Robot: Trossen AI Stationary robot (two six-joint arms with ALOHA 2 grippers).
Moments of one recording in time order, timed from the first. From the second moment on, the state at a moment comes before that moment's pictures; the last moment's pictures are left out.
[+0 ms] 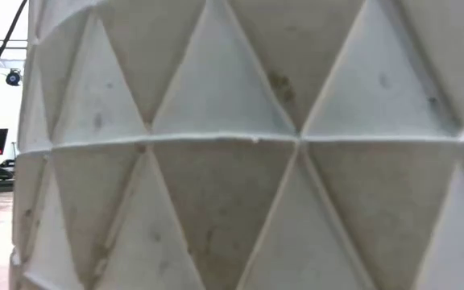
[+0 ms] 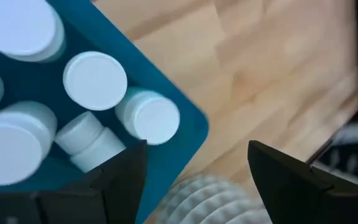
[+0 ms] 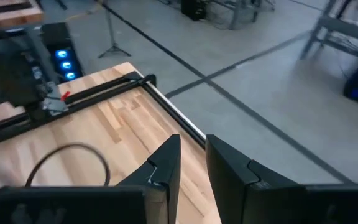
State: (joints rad) left arm -0.21 1.86 1.58 -0.72 0.01 -1.34; right arm -0.06 1.28 1.75 -0.95 0.51 0.25
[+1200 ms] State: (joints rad) left arm -0.30 1.86 1.66 -0.13 0.05 -1.21; right arm -0.24 1.16 1.75 -1.06 0.23 0.03
